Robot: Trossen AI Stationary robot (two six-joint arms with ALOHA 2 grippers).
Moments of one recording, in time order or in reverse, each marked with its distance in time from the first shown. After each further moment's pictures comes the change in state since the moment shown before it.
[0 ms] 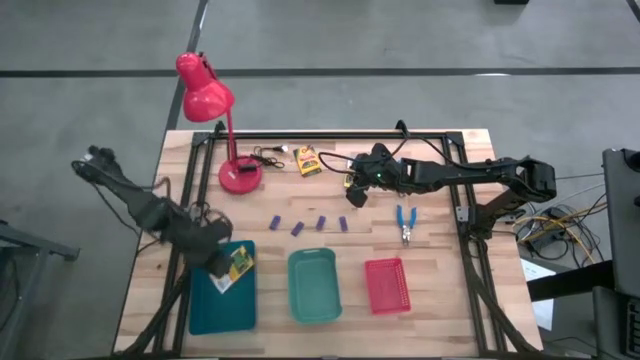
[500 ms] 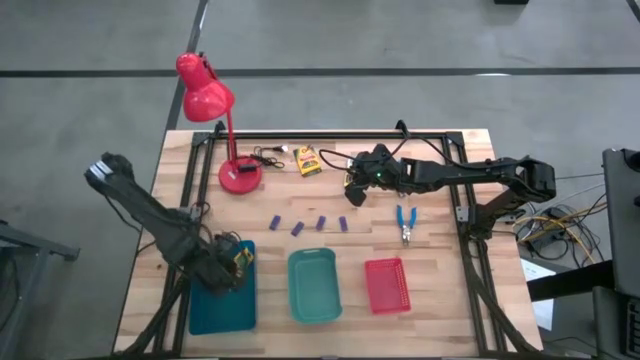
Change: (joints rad) left arm -0.099 0.310 -0.004 -0.055 -0.159 -0.094; right arm -0.004 0.002 -0.001 0.001 -0.002 0.096
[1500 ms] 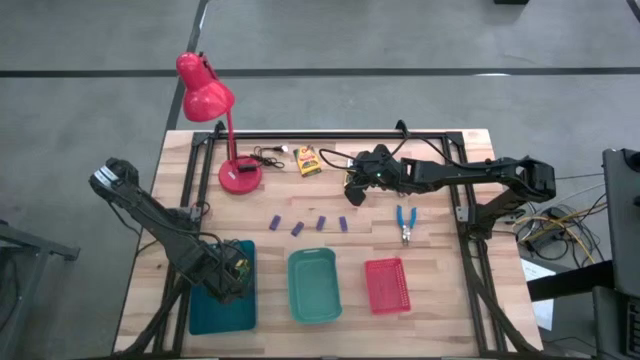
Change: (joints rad) left arm 0.002 0.088 -0.004 0.061 0.099 -0.097; right arm 0.000 0.000 0.000 0.002 0.003 0.018
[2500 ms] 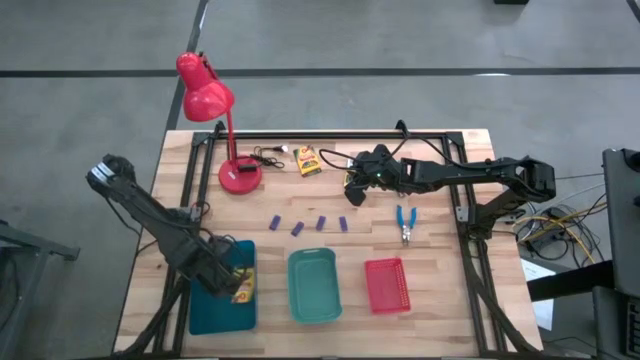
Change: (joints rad) left arm 0.005 -0.064 0.027 -0.143 0.100 -0.014; right arm 0.000 0.000 -0.002 -0.002 0.000 -0.001
